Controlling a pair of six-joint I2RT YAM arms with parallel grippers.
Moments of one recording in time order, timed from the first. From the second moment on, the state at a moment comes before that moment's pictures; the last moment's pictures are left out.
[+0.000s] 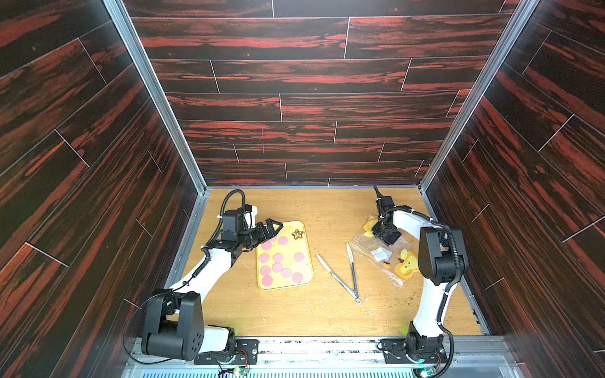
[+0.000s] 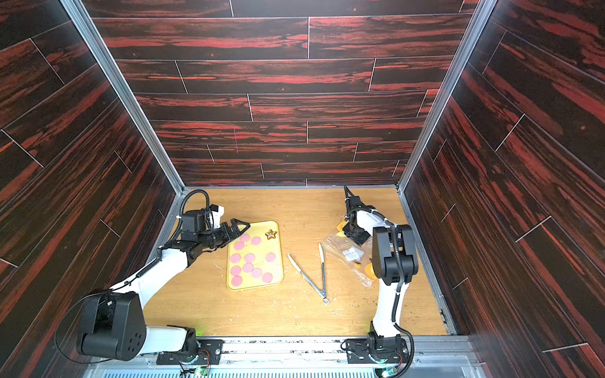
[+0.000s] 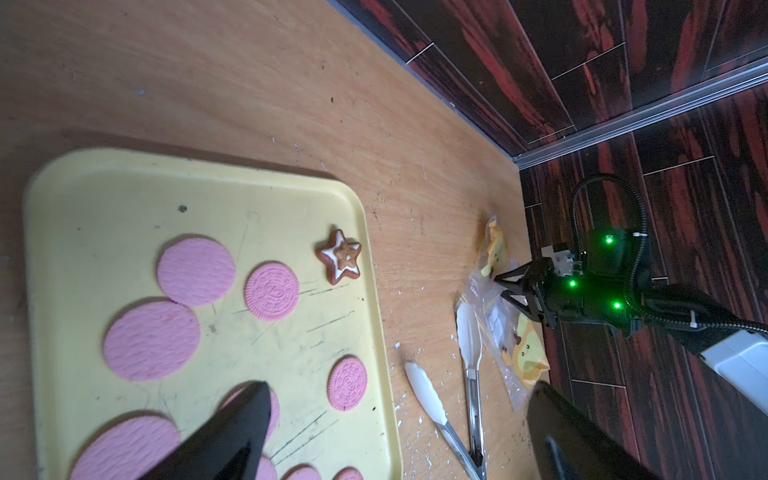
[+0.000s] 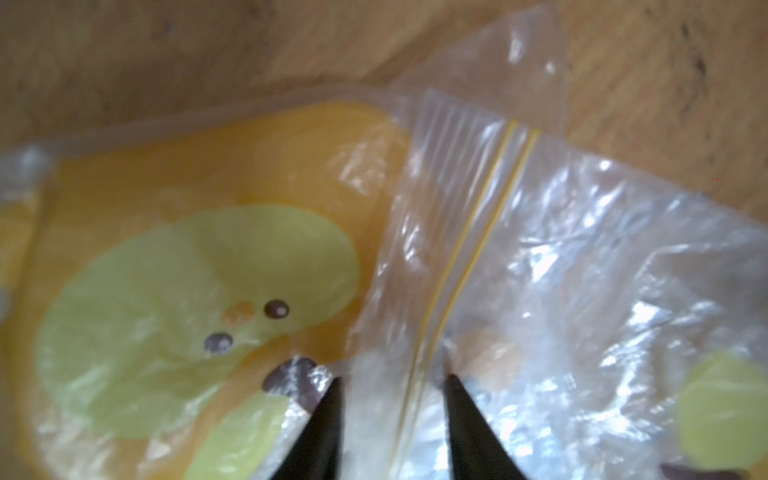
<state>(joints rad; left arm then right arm) -0.10 1.38 0.83 -0.07 0.59 -0.63 0.15 2.03 1.42 -0.75 0.20 0.90</state>
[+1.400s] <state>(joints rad) -0.49 1.20 1.11 -0.47 0.29 -0.59 0.73 1.64 1.51 -0.35 -0.12 0.43</state>
